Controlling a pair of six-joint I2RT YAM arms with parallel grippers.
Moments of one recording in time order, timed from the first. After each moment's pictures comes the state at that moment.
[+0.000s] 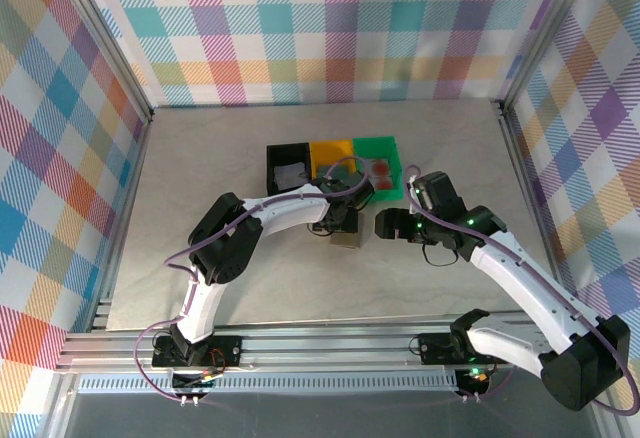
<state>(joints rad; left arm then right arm) -0.87 2.09 1.56 -0.76 -0.22 -0.79 0.53 1.04 0.91 -0.80 -0.14 0.53</state>
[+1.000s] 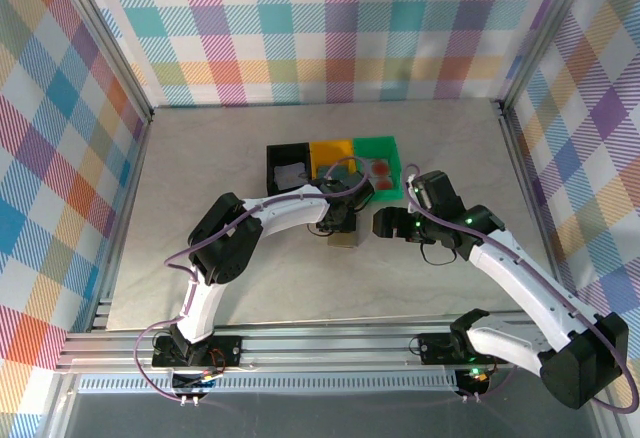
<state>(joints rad) -0.86 2.09 1.55 -0.75 -0.21 -0.80 0.53 1.05 0.91 -0.78 -0.17 0.55</state>
